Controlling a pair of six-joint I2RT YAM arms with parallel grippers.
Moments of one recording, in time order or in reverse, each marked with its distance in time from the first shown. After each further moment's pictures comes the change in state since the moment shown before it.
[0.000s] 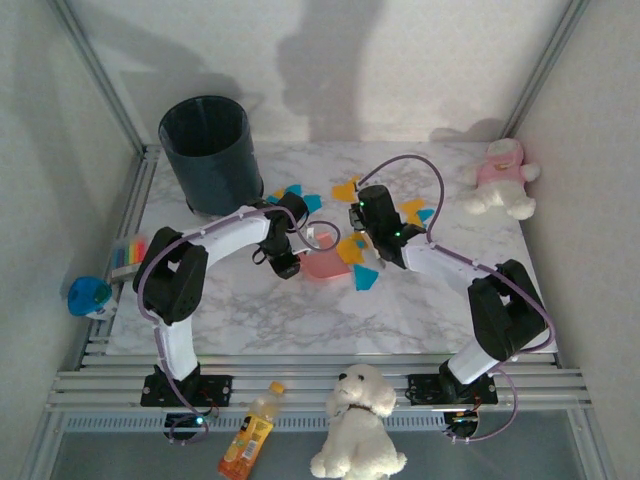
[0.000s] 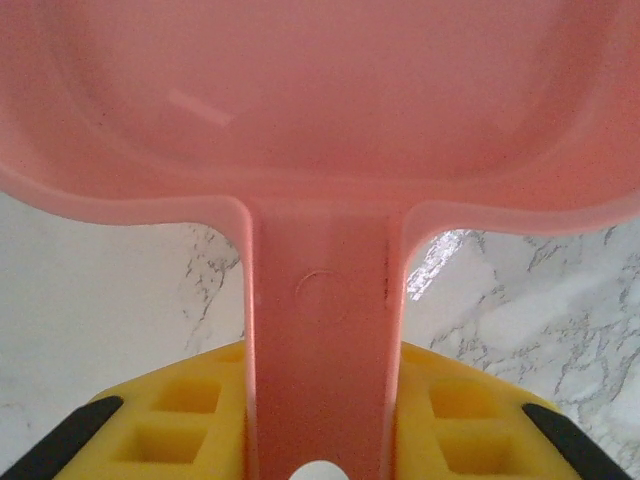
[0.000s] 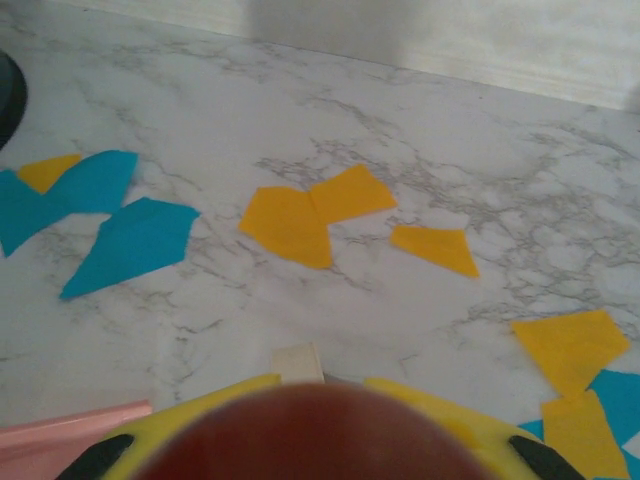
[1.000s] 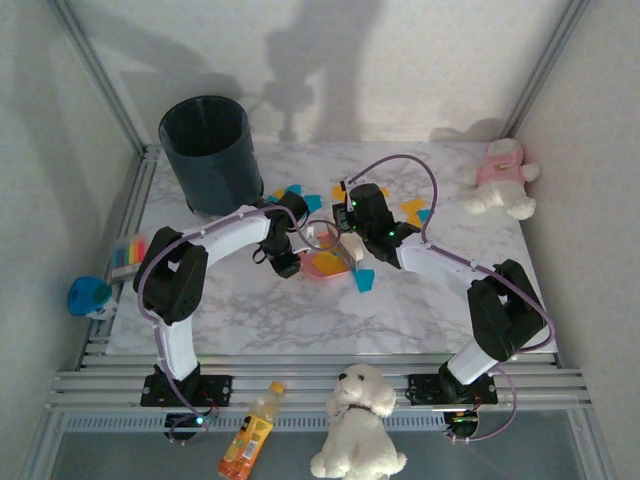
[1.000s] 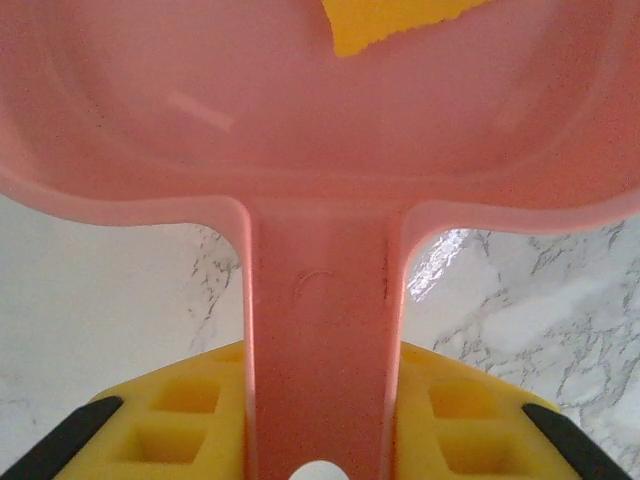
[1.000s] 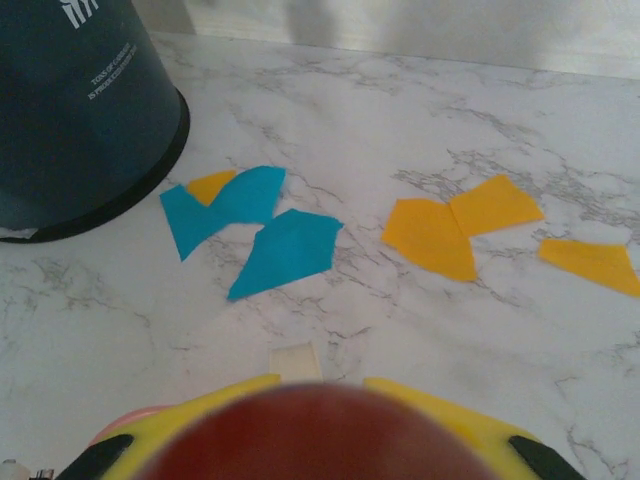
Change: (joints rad) left arm 0.000 0.000 -0.002 0.004 -0.007 -0.003; right arm 0.047 0.000 0.044 -0.001 -0.146 0.106
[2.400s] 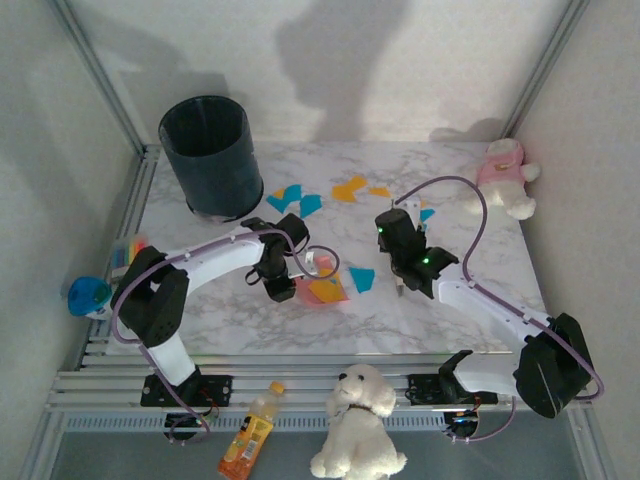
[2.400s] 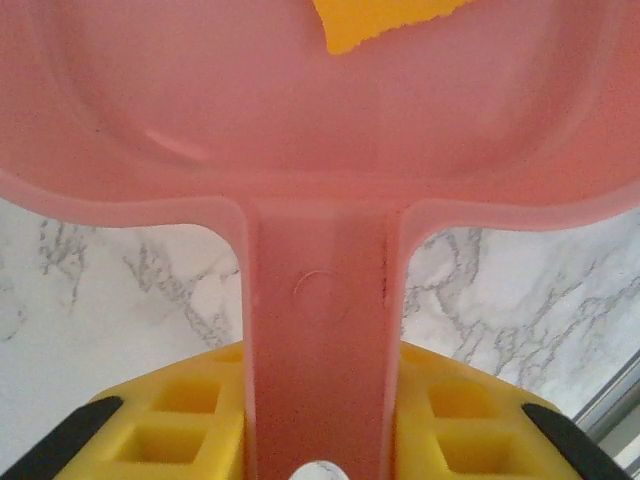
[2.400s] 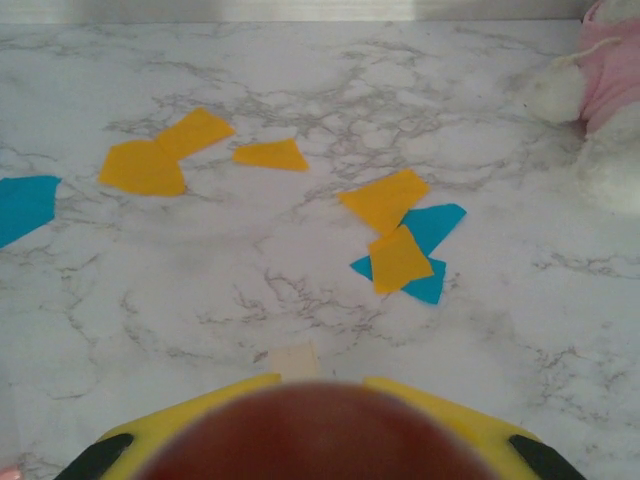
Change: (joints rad) left arm -0.114 -0.181 -0.188 -0.038 0.012 -0.001; right arm 0.014 -0.349 -0.219 -0.315 0.449 0.189
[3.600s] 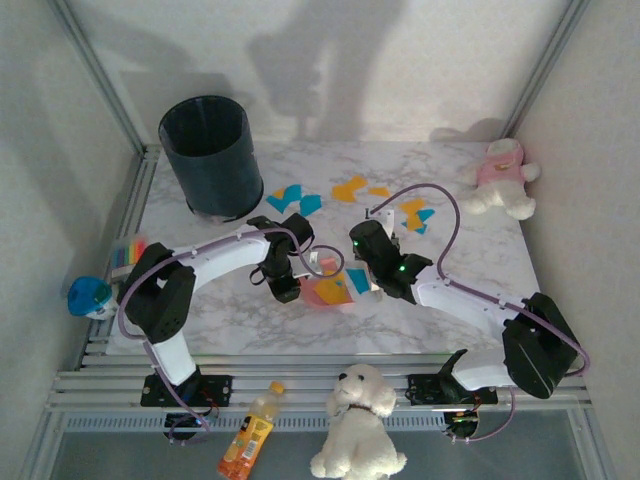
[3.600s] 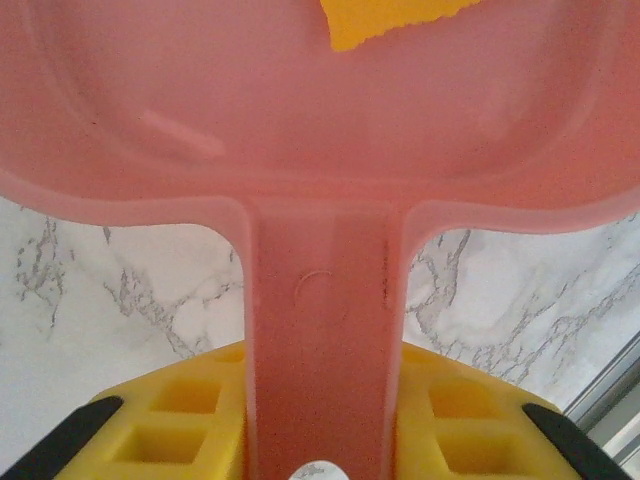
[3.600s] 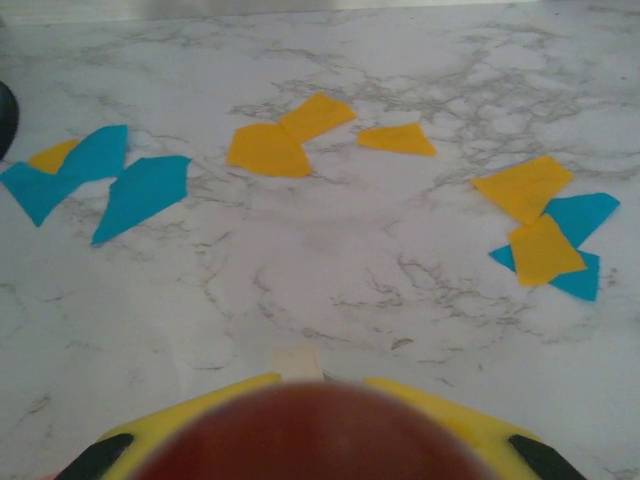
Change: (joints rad) left arm -0.004 0.045 0.041 -0.018 0.027 -0.027; right arm 0.133 0.113 -0.006 0.159 -0.040 0.077
